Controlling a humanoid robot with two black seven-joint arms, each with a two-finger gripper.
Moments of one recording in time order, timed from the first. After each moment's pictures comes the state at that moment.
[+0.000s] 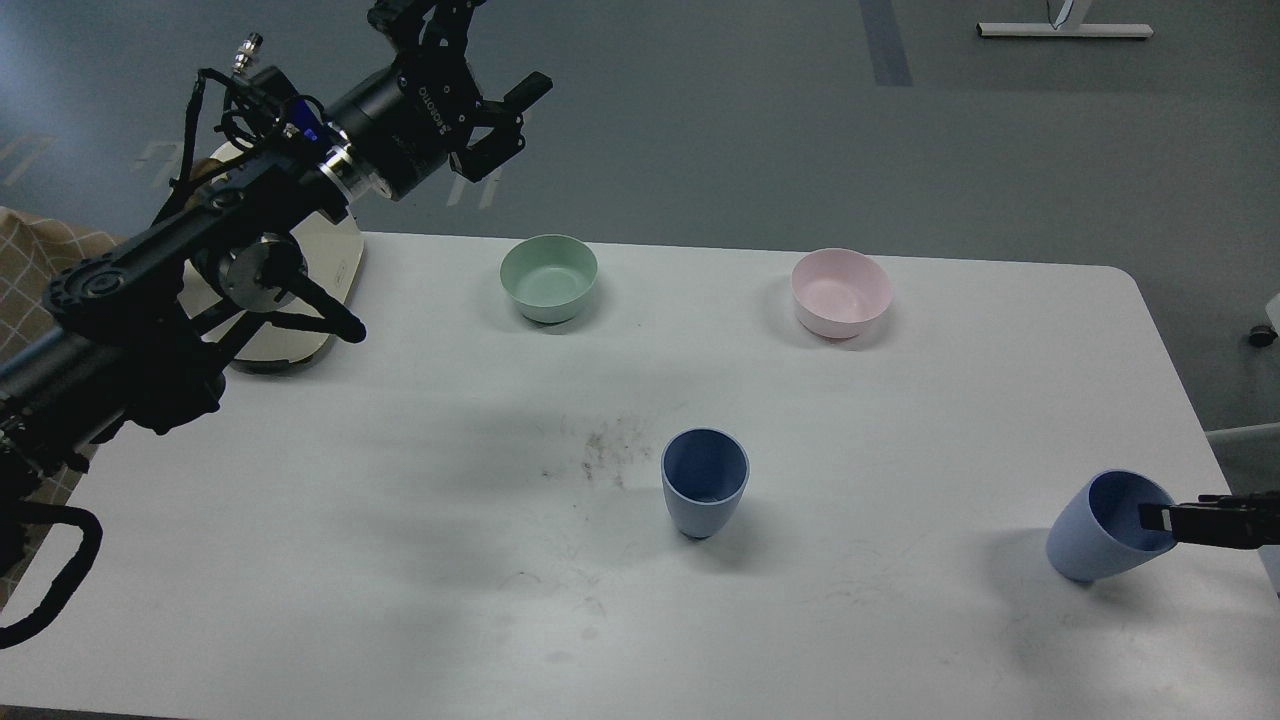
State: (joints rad) left arm -0.91 0.47 -0.67 -0.97 0.36 -0.42 -0.33; right arm 0.99 -1.20 -0.16 1.26 -1.48 0.33 0.49
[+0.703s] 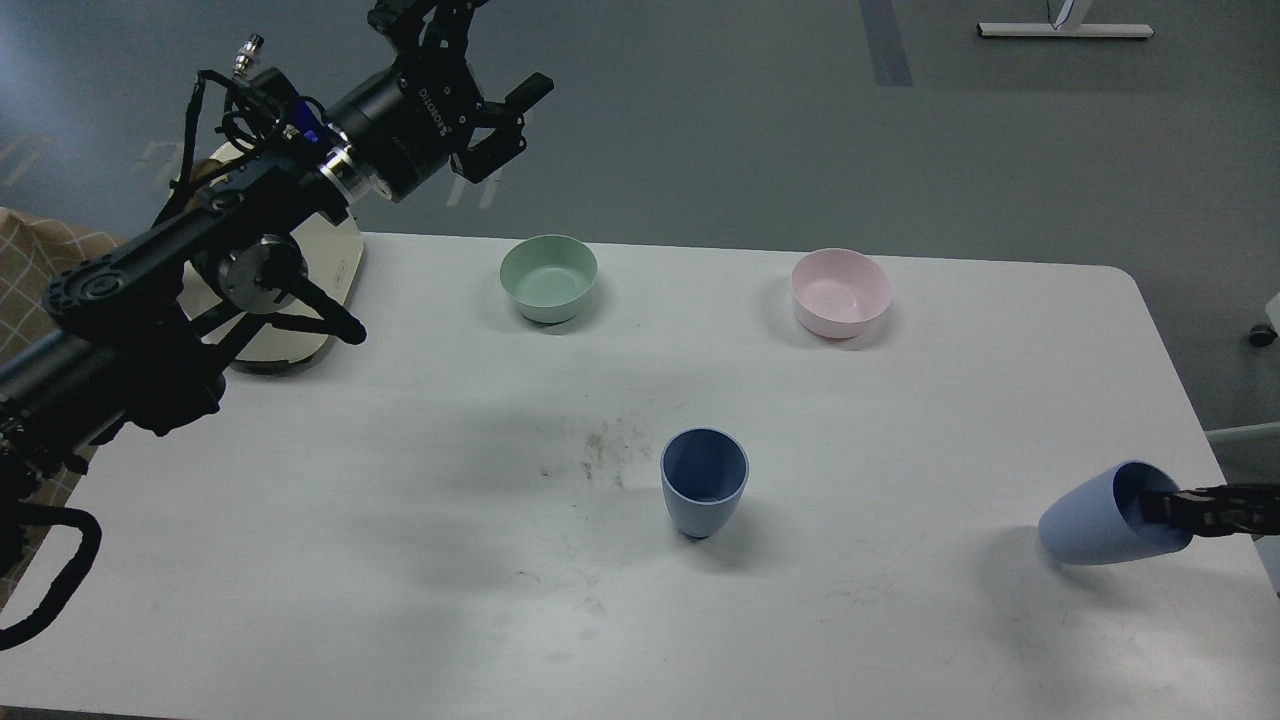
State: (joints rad) left arm -0.91 0.47 -0.67 -0.98 0.36 -0.42 -0.33; right arm 1.06 -1.23 -0.15 1.30 -1.48 0.35 0.49
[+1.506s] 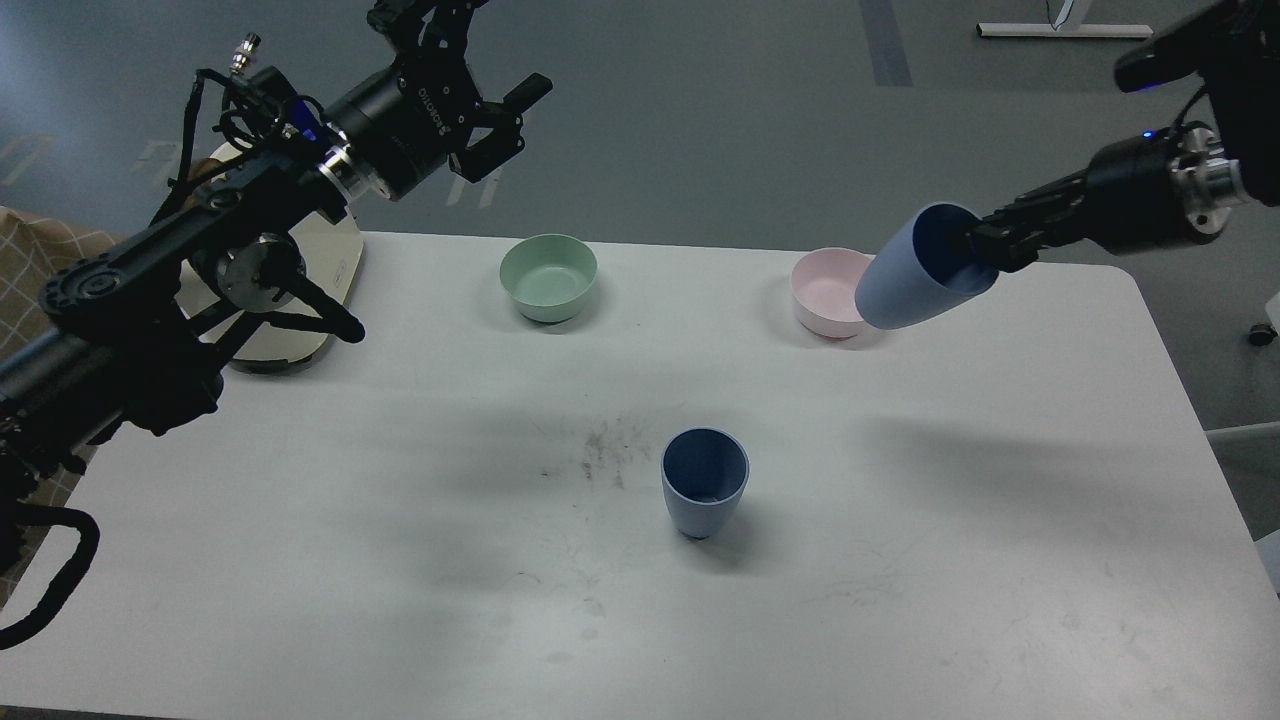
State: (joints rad) left arm -0.91 0.47 -0.67 -0.98 0.36 -0.42 -0.33; right arm 1.78 -0.70 -0.47 1.21 -1.39 0.49 0.49
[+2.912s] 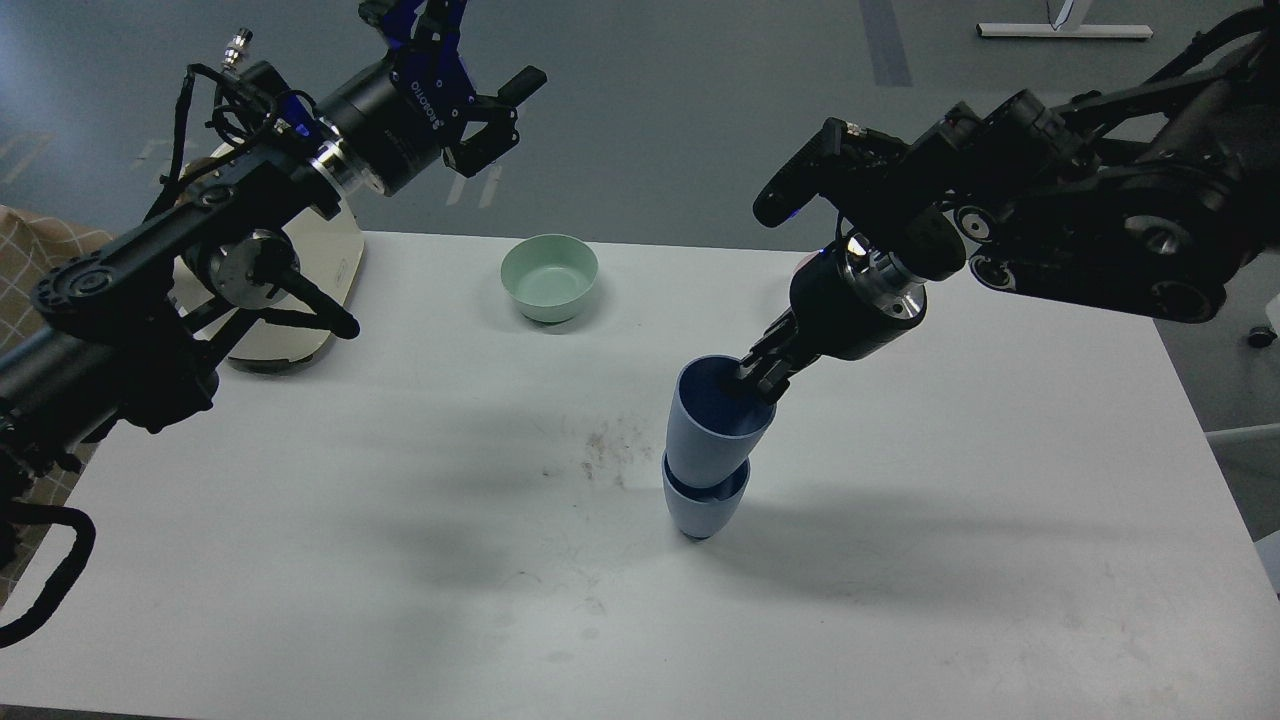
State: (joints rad) left arm -0.91 0.48 -0.68 -0.98 0.36 -0.42 -0.33; right arm 1.87 -0.24 -0.69 1.21 -1.12 0.49 0.49
